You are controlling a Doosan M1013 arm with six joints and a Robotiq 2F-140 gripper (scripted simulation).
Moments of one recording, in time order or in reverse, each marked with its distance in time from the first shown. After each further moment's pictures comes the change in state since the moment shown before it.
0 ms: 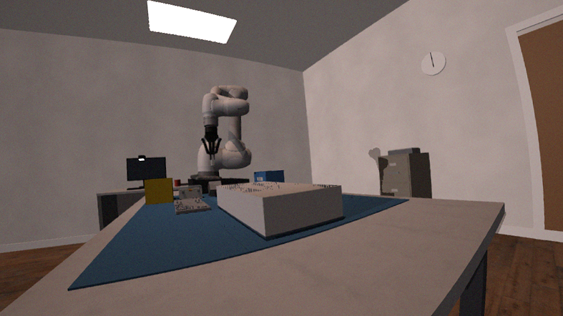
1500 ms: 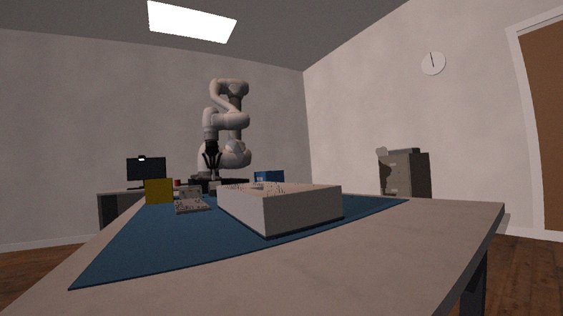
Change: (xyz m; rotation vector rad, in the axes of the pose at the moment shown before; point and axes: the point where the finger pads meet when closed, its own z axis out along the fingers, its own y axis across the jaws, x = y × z) arm 0.000 0.000 0.088 0.000 0.000 0.000
